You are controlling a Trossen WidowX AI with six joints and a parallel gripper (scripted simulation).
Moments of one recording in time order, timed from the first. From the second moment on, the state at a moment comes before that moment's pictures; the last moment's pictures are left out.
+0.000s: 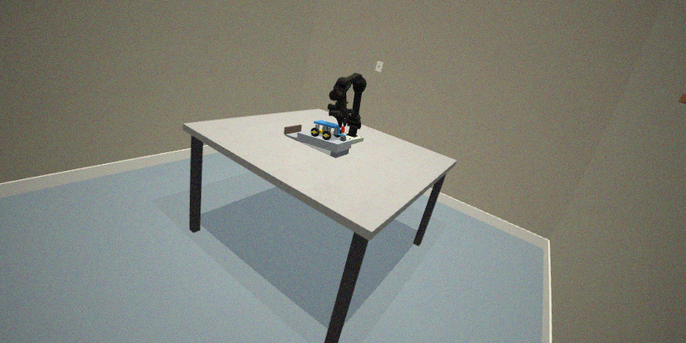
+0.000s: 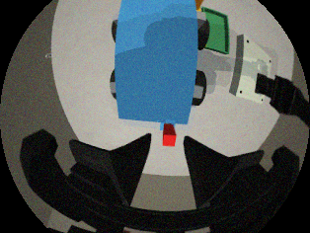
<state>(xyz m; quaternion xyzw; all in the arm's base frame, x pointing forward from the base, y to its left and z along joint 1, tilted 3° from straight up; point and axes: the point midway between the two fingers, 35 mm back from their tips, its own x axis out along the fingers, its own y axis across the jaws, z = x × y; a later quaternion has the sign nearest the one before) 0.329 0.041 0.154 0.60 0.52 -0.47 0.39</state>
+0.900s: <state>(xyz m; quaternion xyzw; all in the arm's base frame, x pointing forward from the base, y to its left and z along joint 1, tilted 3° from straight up) 0.329 0.050 0.122 0.60 0.52 -0.47 0.39</state>
